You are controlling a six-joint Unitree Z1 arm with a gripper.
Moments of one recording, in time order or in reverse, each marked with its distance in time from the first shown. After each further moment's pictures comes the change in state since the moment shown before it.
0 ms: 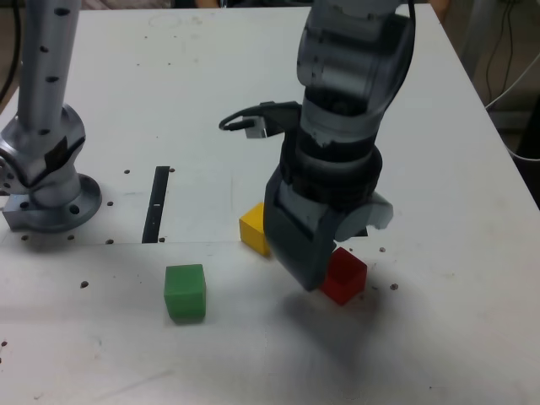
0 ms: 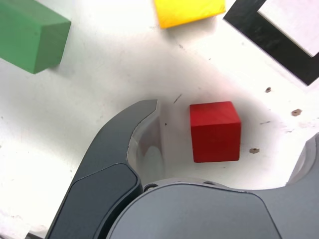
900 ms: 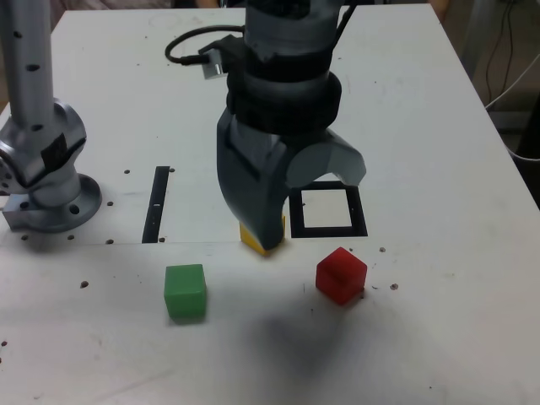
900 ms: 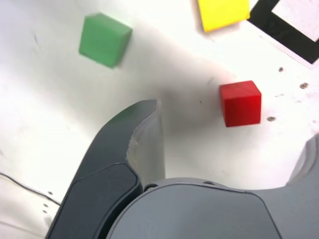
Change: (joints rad) arm -0.041 -0.151 -0.081 0.199 -0.042 0.025
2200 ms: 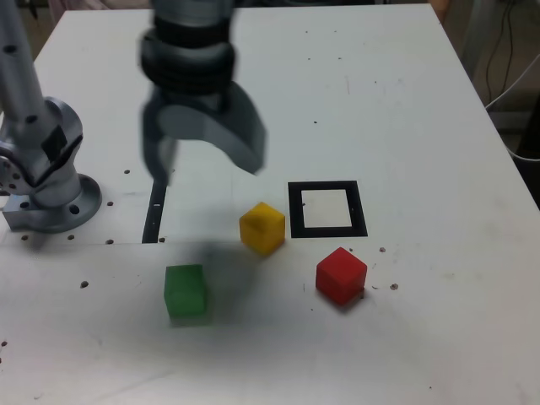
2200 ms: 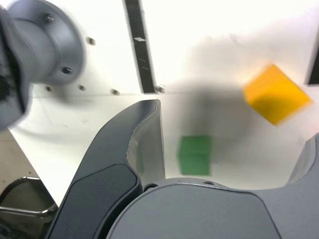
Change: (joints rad) arm 0.149 -0.208 0.372 -0.006 0.076 0.799
